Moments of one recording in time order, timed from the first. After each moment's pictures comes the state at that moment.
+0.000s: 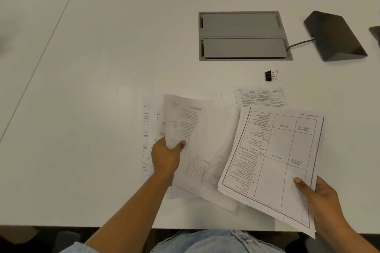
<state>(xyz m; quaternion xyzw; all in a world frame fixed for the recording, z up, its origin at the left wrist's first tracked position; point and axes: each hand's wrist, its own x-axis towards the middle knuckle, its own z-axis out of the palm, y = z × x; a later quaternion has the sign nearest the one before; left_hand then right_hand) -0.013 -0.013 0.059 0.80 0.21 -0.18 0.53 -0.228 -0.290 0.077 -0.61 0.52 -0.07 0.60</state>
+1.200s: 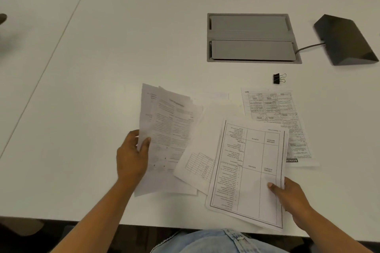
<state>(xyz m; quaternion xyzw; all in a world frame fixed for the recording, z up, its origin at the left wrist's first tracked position) 0.002 0.082 0.085 0.91 0.08 -0.05 0.40 -0.196 -0.264 0.036 -0.67 0.50 0.14 0.53</state>
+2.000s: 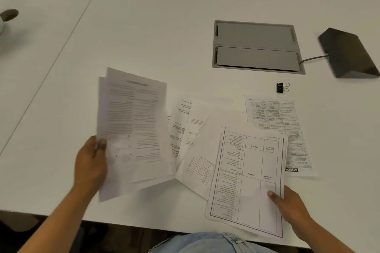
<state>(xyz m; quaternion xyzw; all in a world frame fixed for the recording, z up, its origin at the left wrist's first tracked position) 0.007 0.154 0.124 0.90 0.14 -0.03 0.42 -0.199 -0.265 0.037 -0.72 0.45 0.15 0.50</state>
